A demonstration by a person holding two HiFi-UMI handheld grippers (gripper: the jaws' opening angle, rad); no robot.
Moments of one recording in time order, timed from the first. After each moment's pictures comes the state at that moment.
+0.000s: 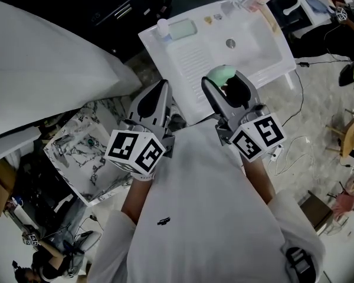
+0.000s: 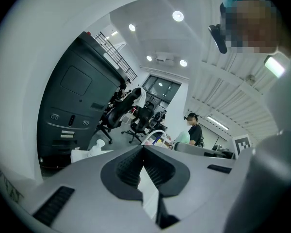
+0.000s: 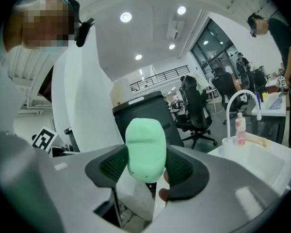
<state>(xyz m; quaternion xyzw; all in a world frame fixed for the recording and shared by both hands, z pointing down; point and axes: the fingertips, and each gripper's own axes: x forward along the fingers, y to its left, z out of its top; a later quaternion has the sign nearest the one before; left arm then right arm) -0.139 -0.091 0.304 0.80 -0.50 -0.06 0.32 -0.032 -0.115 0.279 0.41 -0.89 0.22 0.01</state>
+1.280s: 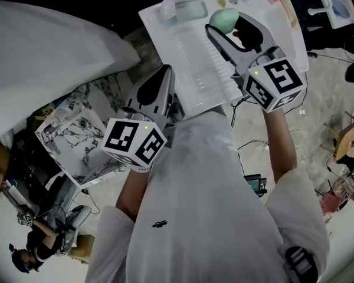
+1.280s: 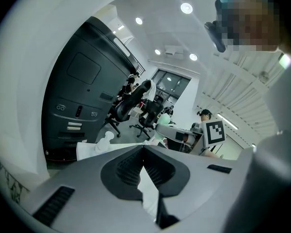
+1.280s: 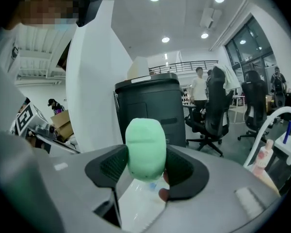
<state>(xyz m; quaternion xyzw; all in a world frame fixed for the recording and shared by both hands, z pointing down) -0.137 -0.132 0.353 0.77 -0.52 -0.03 0.36 -0.055 -0.245 0.327 0.31 -0.93 0.13 0.13</state>
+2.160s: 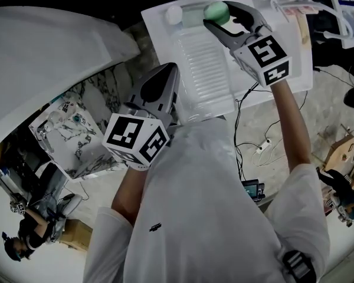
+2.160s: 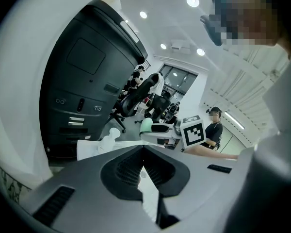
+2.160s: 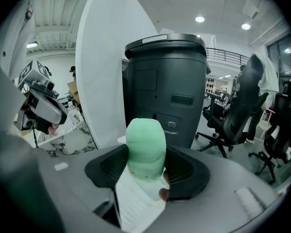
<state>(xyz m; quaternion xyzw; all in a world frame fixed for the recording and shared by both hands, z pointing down) -0.134 -0.183 0.393 0.75 -0.54 0.00 0.39 -0.080 -0.320 0.429 0.19 -0.94 0.05 0.30</state>
